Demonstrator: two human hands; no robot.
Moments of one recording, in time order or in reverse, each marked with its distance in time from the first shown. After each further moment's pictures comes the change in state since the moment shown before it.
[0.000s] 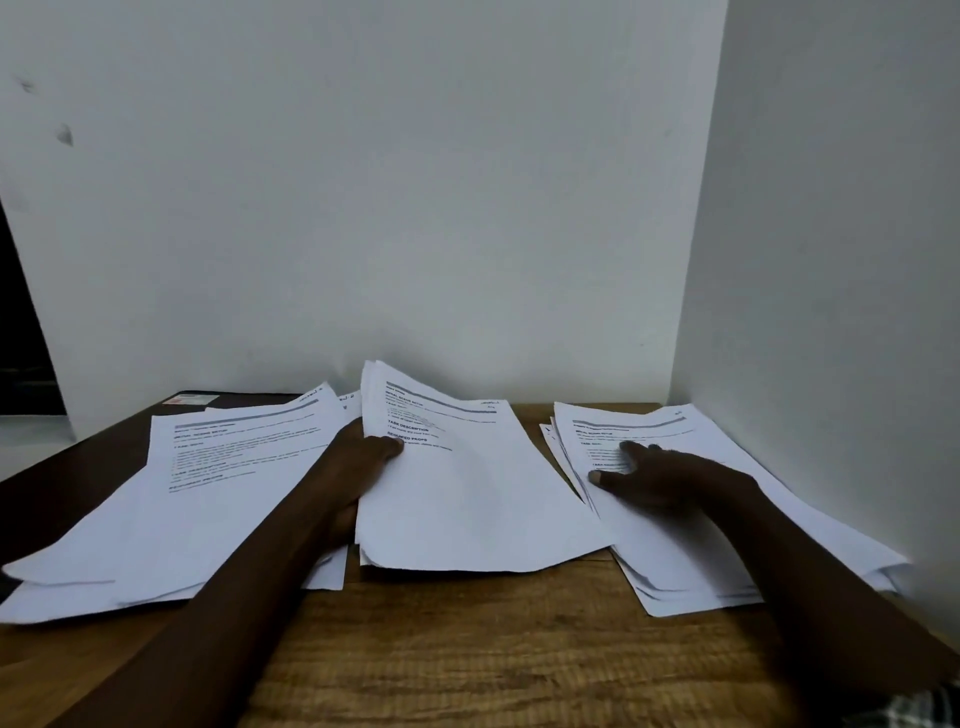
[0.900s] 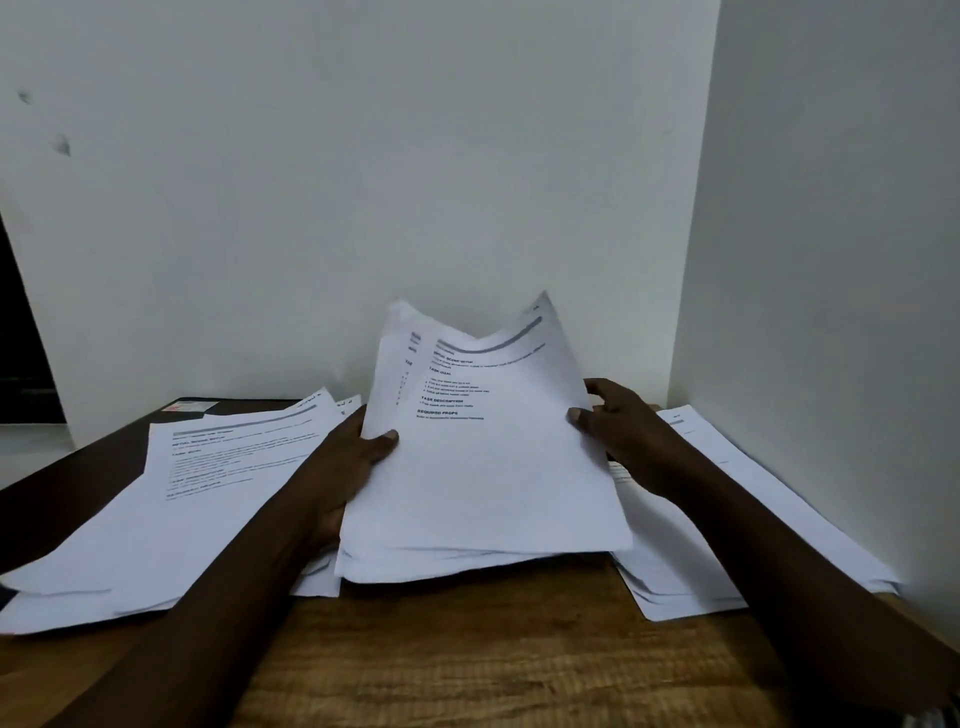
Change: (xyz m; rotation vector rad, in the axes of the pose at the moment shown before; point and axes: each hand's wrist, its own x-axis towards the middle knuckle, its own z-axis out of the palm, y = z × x) left_hand -0.009 0.011 -0.001 -0.091 -0.126 0.069; right_hand -0.011 -0.038 -0.018 1.070 0.239 -0.357
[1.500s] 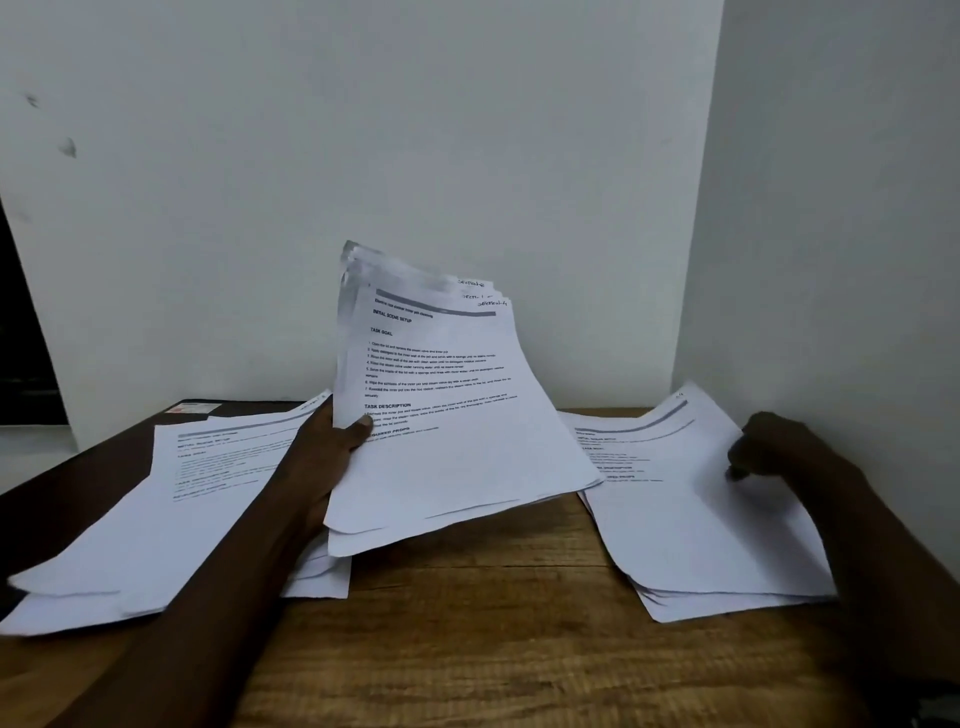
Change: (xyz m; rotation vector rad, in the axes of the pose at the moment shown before) left_hand 0.008 0.008 -0.019 0.209 0.272 0.161; right_hand -0.010 0.010 -0.100 -1.035 0.164 0.551
